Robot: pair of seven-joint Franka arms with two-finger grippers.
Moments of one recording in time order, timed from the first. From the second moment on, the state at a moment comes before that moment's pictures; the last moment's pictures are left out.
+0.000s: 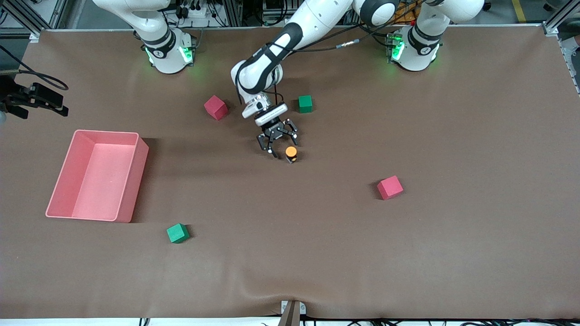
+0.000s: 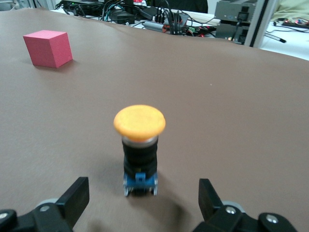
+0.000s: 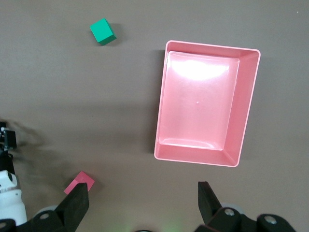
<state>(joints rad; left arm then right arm) -1.26 1.07 0.03 -1.27 1.04 1.78 -2.39 0.00 -0.02 -0.06 -1.56 0.02 1.48 -0.10</state>
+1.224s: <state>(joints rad) -0.99 0.55 -0.03 -1.23 0.63 1.62 -1.41 0.00 -0.02 -0.06 -1.56 0.02 1.48 -0.10</state>
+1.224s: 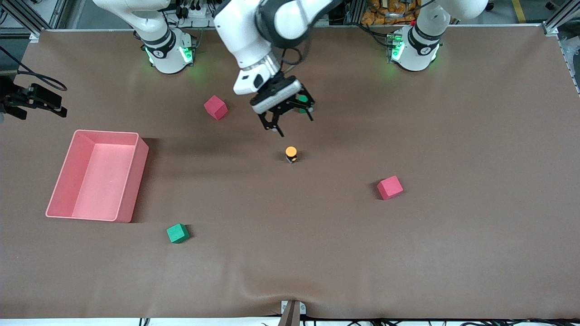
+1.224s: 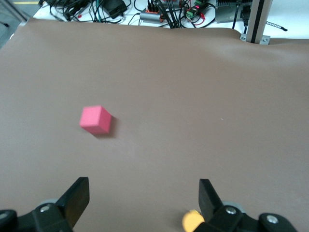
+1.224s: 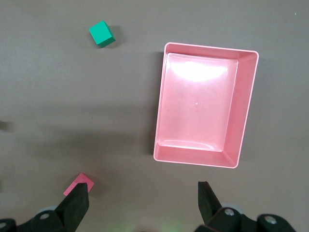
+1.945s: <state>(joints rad) -0.56 0.45 -0.03 -1.24 0.35 1.66 -1.02 0.00 -0.02 -0.06 -1.56 0.02 1.48 -0.10</state>
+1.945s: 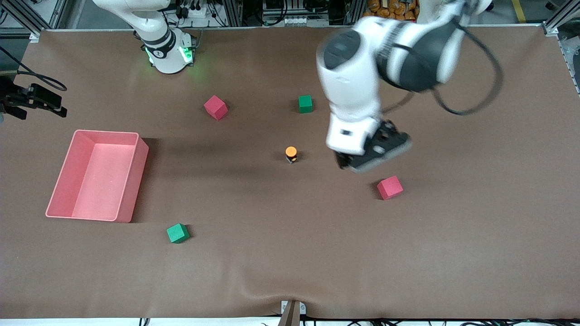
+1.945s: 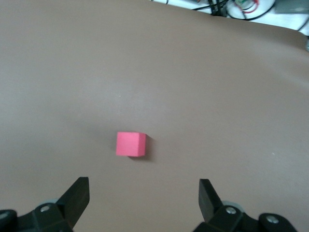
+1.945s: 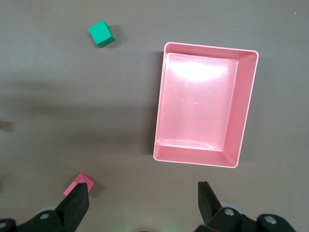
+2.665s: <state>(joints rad) -0.26 0.44 -0.05 -1.24 0.20 1.75 -0.69 0.00 -0.02 -0.06 -1.56 0.02 1.48 -0.10</state>
